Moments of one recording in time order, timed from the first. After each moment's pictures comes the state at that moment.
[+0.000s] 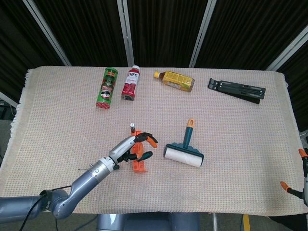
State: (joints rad) left arm -0.76 -1.51 -0.24 -1.78 1.23 0.83 -0.47; right arm -0.06 -1.20 0.10 -1.41 -1.40 1.53 0.20
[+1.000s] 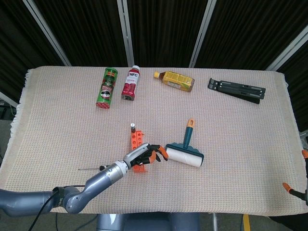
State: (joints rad) left arm -0.83 -1.59 -0.30 -1.74 1.09 0.62 -0.63; right arm -0.07 -1.19 0.10 -1.42 -1.39 1.53 0.19
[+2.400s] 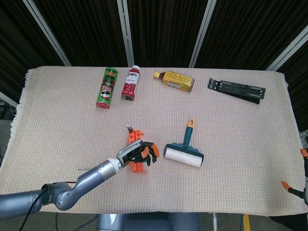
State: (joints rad) left arm -0.75 -1.51 -0.37 -1.76 1.15 0.48 -0.86; right arm -0.06 -1.20 0.11 -1.42 -1.38 1.52 0.19
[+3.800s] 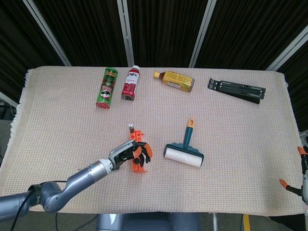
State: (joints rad) left arm -0.70 -1.41 -0.37 -1.80 1.34 0.48 -1.08; right arm -0.05 -1.20 0.12 -1.43 -1.38 1.51 0.16
